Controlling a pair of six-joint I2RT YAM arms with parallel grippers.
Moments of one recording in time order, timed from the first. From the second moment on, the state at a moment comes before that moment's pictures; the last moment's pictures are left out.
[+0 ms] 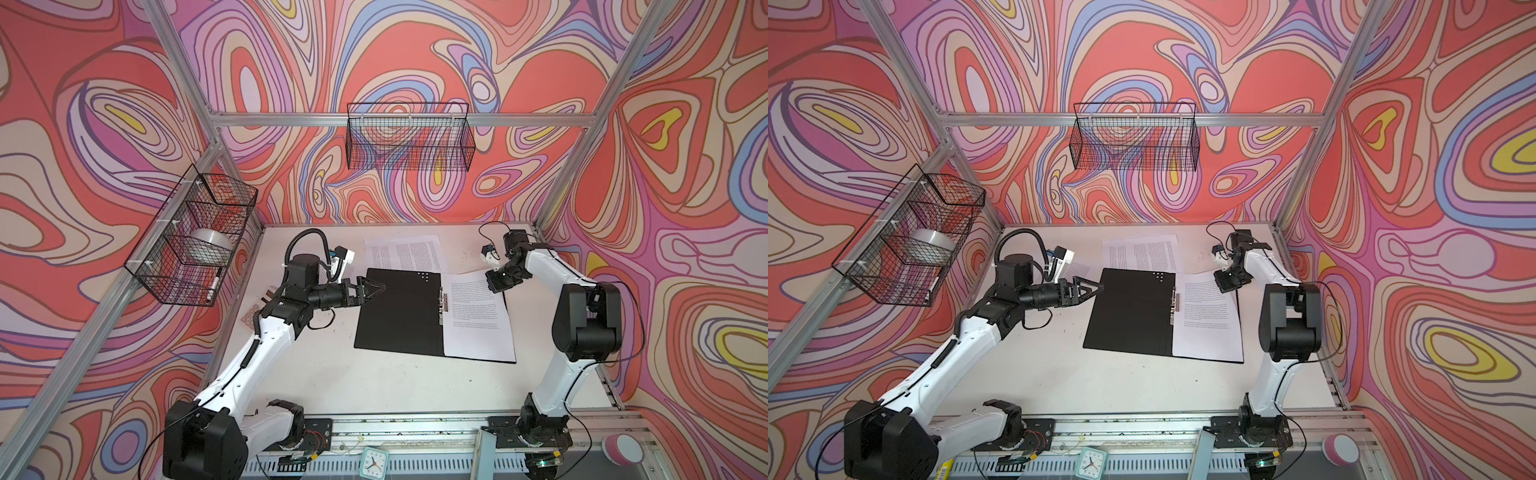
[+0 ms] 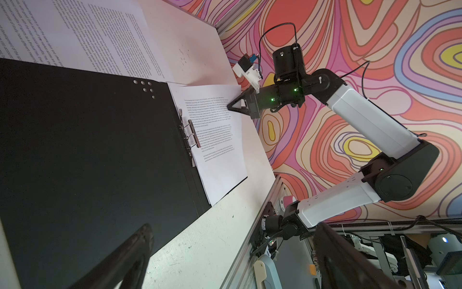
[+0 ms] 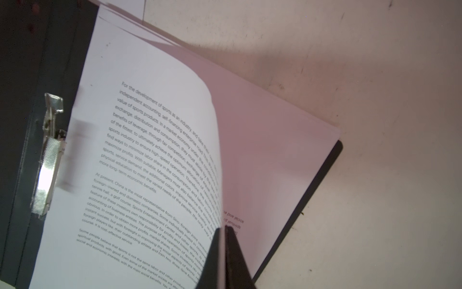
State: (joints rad) left arm -0.25 1.16 0.88 -0.26 0.86 -0.57; right arm -0.04 1.88 1.42 -0.86 -0.17 -0.35
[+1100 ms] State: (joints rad) left arm -0.25 1.15 0.88 -0.31 0.78 -0.53; right arm -0.07 1.56 1.40 -0.65 -0.07 -0.12
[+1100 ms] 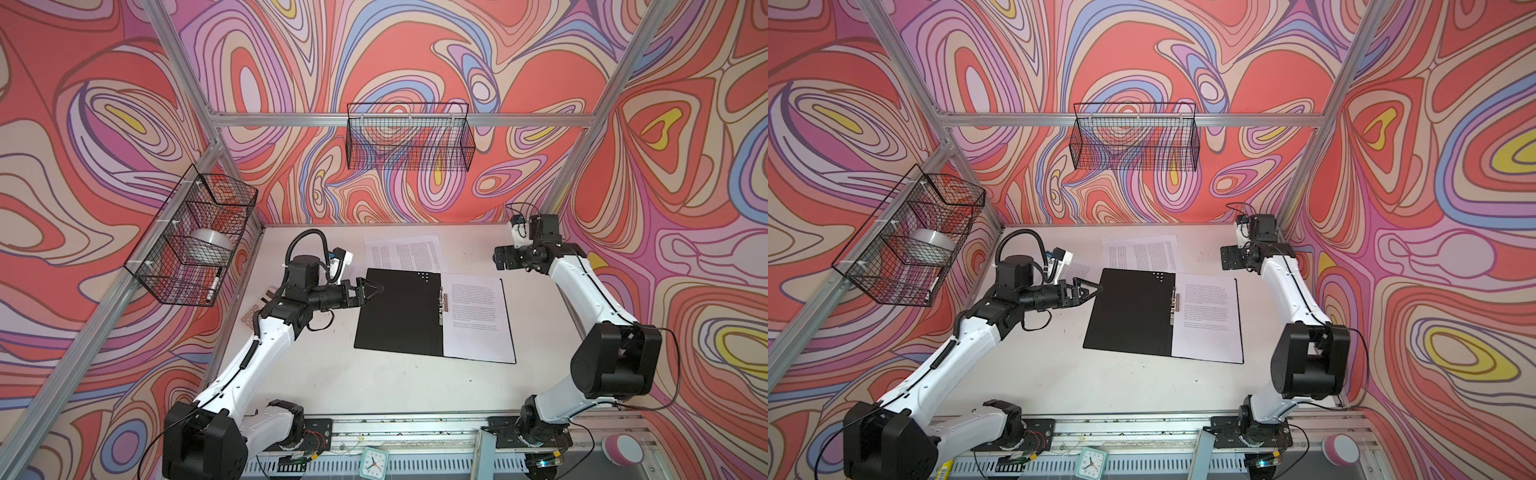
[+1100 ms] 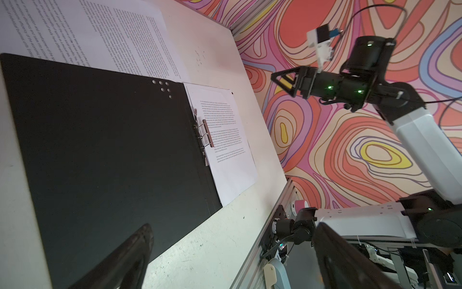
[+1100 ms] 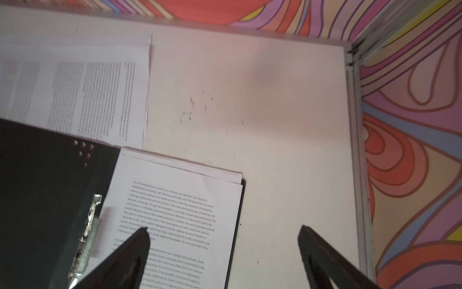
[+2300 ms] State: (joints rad) left arm -0.01 1.67 1.23 -0.56 0.30 -0.58; right arm 0.18 1.37 1.10 -0.47 -0.28 0.44
